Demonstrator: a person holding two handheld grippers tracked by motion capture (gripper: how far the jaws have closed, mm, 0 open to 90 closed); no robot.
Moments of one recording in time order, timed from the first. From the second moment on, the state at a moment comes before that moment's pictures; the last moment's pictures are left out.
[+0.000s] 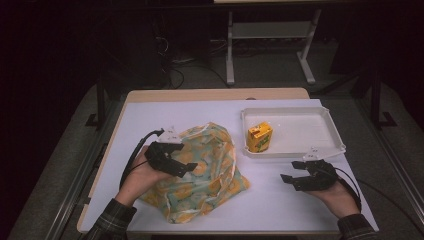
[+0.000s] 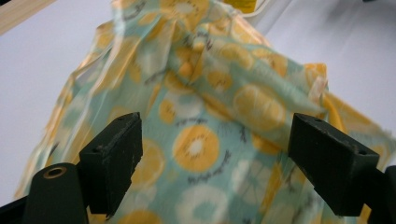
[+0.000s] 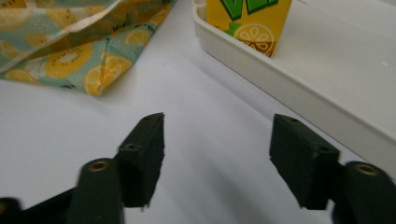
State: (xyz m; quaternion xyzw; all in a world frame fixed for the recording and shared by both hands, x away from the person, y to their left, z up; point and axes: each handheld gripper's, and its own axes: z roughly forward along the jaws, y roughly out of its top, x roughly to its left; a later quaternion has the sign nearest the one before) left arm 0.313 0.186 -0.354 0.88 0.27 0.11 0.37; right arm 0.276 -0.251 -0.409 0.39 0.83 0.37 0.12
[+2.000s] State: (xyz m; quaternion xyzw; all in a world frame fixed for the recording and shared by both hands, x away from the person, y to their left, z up) left arm 0.252 0.334 -0.416 0.83 0.40 0.14 0.35; right arm 0.394 -0.233 -0.406 0.35 0.85 0.39 0.10
